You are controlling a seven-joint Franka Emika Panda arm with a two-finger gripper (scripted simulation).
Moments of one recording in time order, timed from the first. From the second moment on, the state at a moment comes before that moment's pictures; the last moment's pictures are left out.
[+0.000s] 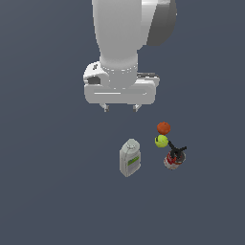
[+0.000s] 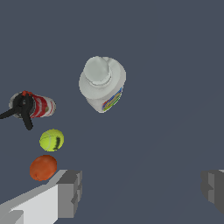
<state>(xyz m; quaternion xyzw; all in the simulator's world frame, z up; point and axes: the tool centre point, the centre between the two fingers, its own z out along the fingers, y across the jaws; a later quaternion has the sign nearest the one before) 0.010 -0.006 0.310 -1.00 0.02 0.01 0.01</state>
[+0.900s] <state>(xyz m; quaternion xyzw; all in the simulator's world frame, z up) 0.014 0.007 0.313 -1.00 -0.02 0.00 0.00</state>
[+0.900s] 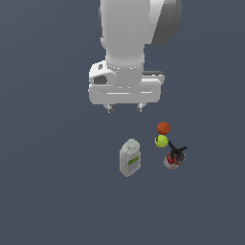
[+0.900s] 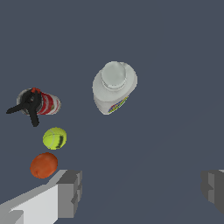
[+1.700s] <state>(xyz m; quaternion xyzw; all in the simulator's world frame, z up) 0.046 0.060 0.273 -1.00 0.01 0.00 0.00</state>
